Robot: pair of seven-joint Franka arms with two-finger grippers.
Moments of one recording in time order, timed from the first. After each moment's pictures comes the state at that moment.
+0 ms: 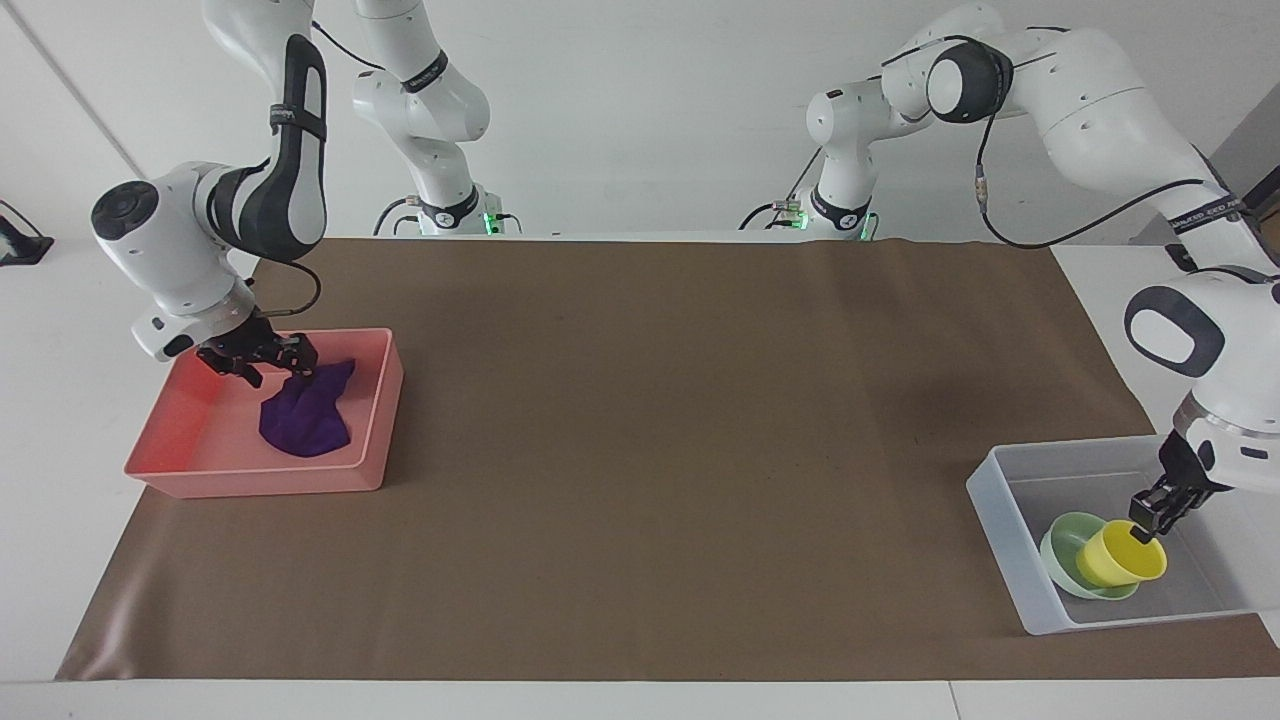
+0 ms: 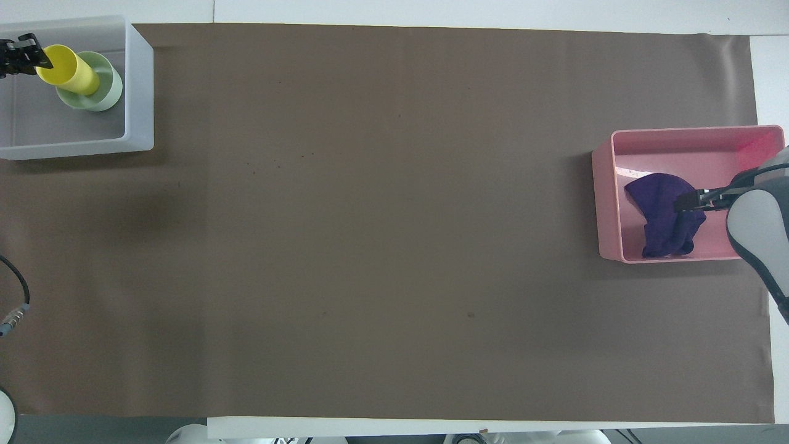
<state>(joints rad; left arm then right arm) 0.13 0.60 0.00 -1.35 -0.02 2.26 -0.11 -0.25 0.05 -0.02 -2.11 0.02 2.11 -0.31</state>
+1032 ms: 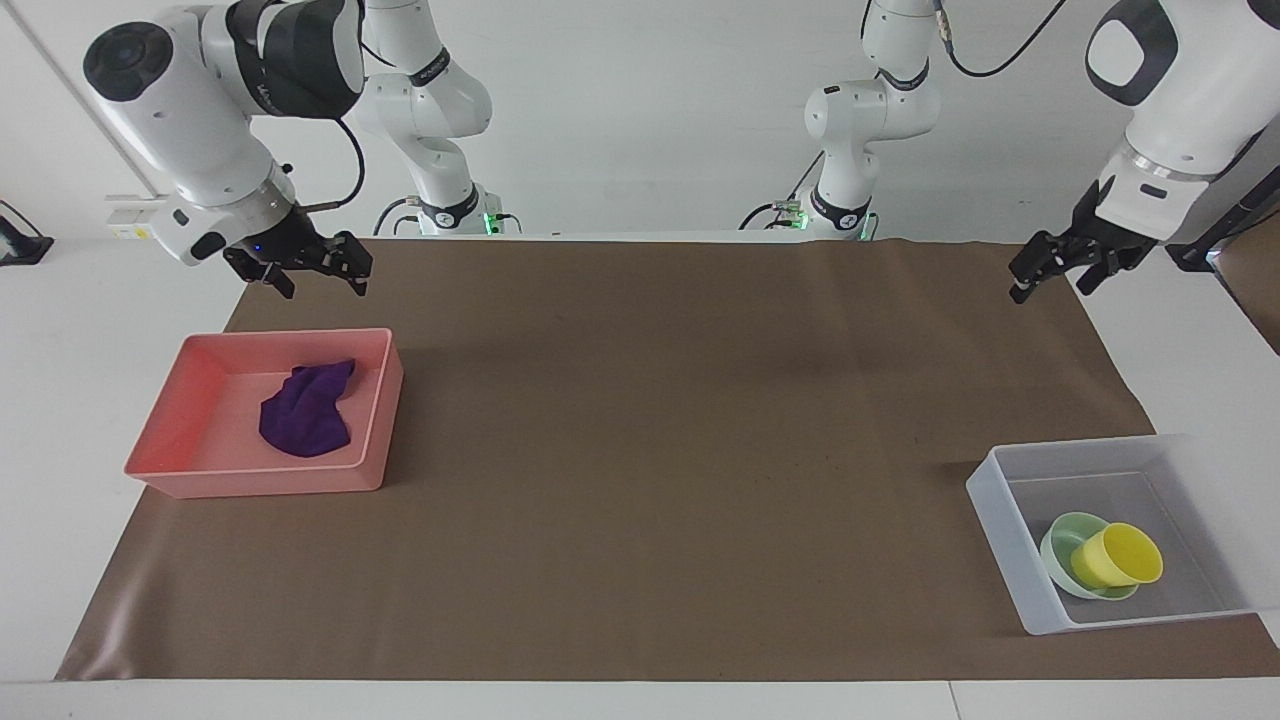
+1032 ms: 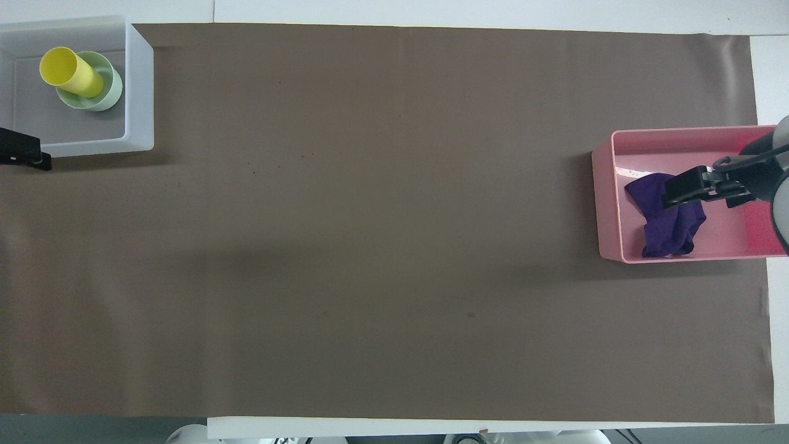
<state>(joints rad) -0.02 -0.10 -0.01 -1.69 0.00 1.60 0.00 -0.04 -0.05 -0.01 -1.71 0.02 1.48 -0.05</state>
